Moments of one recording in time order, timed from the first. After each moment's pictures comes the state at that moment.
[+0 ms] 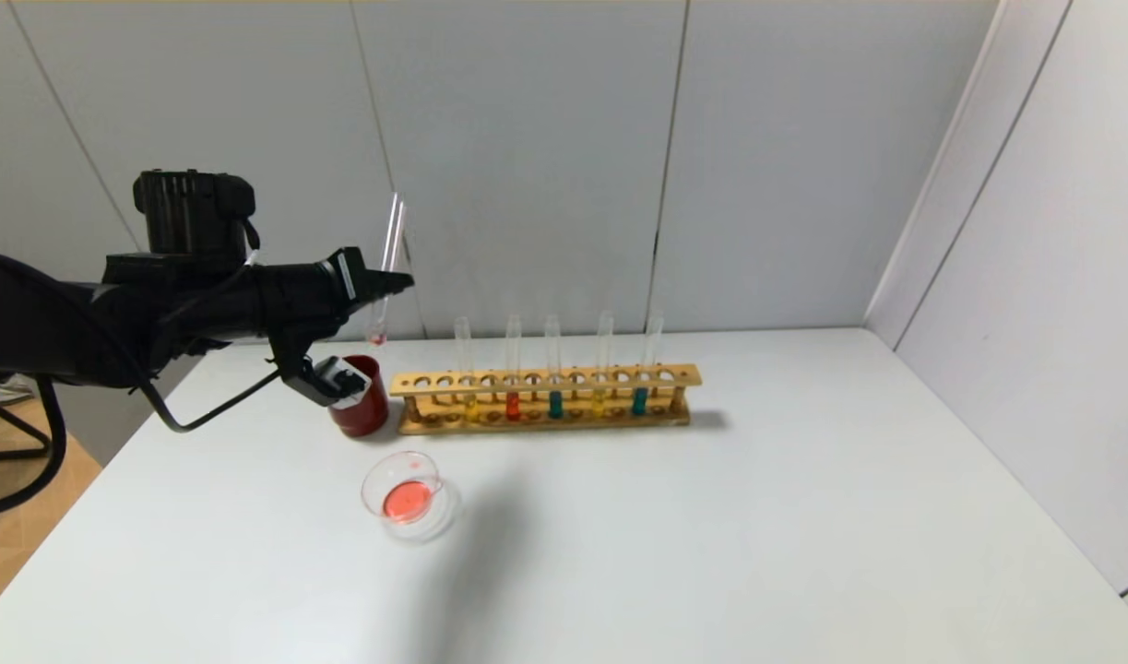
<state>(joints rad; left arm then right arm) -0.11 1.84 -1.15 -0.44 -0.52 2.68 0.00 0.00 0.00 0.00 0.00 0.00</state>
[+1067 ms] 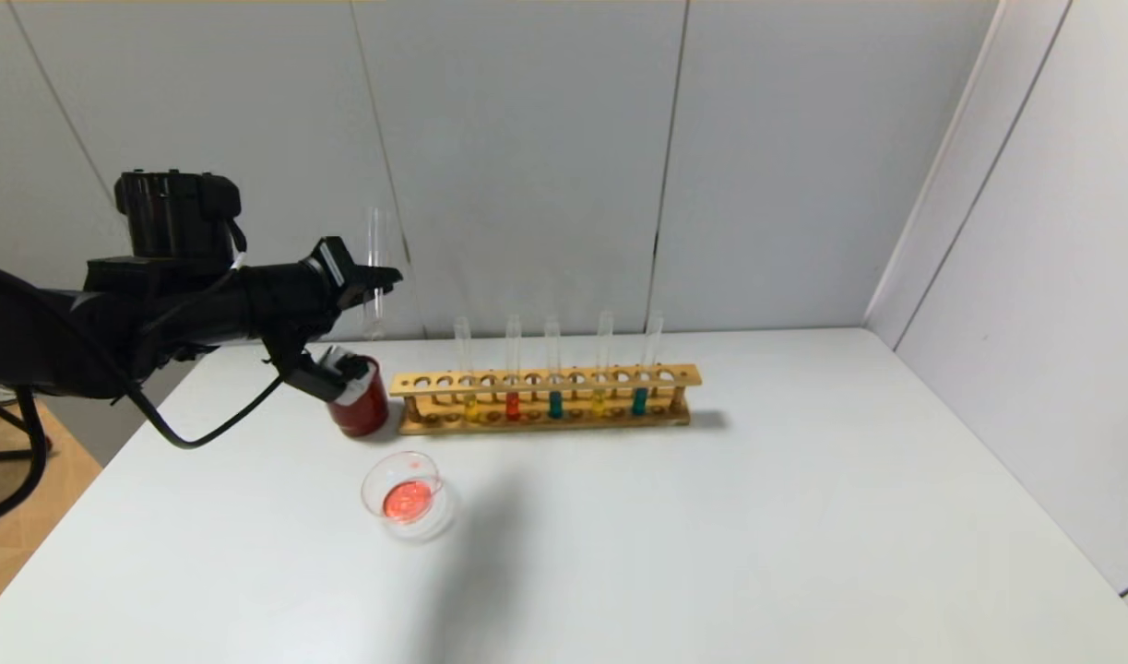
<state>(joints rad) -0.11 1.80 -1.10 -0.46 -0.46 2.38 0.00 0.00 0.00 0.00 0.00 0.00</state>
